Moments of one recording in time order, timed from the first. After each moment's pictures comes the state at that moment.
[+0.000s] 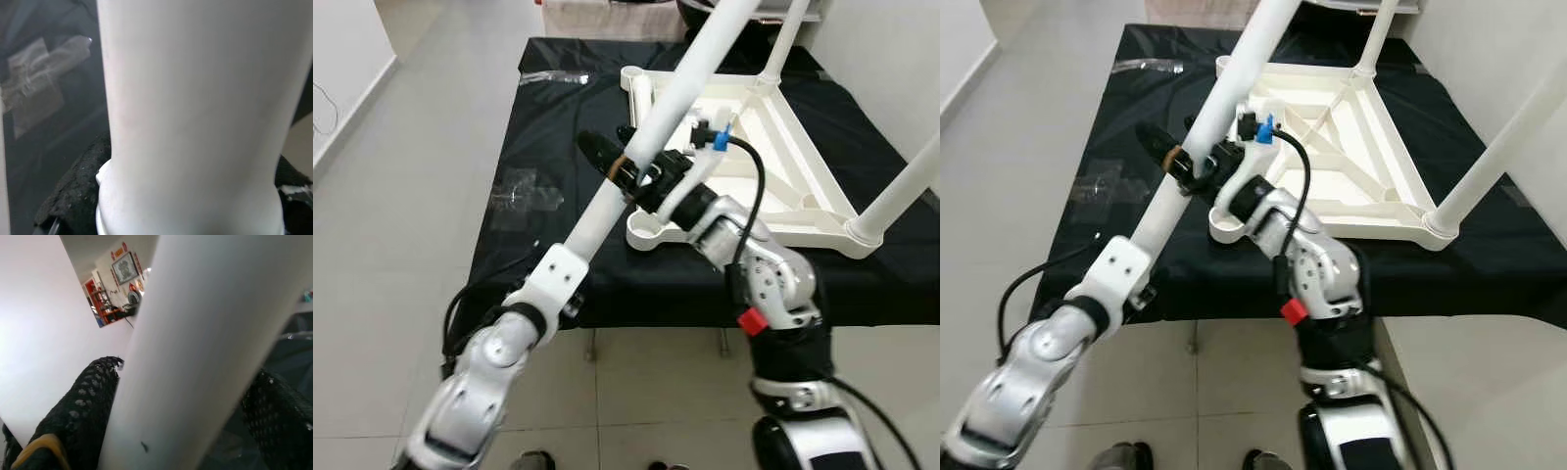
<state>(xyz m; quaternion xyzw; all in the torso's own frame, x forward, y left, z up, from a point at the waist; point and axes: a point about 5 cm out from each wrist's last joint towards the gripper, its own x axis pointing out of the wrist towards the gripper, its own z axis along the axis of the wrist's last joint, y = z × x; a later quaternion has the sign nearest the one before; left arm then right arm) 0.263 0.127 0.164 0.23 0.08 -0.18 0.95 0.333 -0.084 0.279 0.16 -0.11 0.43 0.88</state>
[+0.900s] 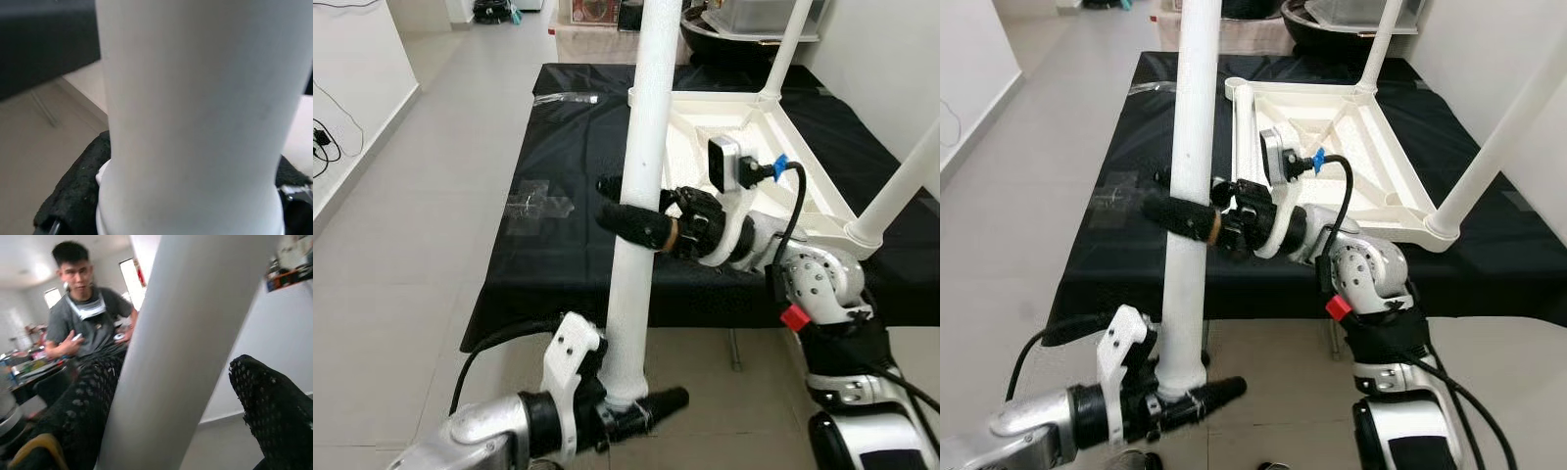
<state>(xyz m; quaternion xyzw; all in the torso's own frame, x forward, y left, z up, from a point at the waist) 0.168 0.088 0.159 -0.11 0.17 -0.53 0.82 0.300 -0.103 0.265 0.16 -0.03 0.72 0.68</state>
